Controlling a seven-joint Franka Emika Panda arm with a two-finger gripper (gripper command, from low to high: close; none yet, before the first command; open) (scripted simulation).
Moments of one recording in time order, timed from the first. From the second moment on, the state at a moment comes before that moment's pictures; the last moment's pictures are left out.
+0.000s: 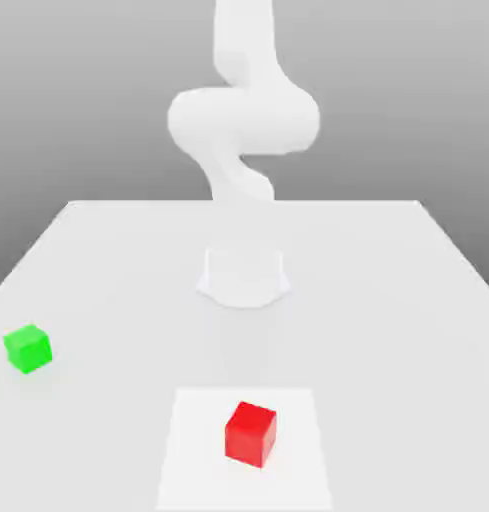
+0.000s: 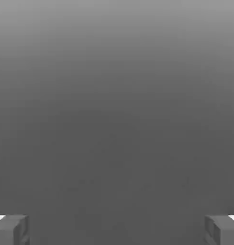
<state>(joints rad) -0.02 -0.71 0.02 -2.34 0.00 2.35 0.84</state>
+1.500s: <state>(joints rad) -0.30 0.04 -0.03 -2.69 -0.03 2.73 1.04</state>
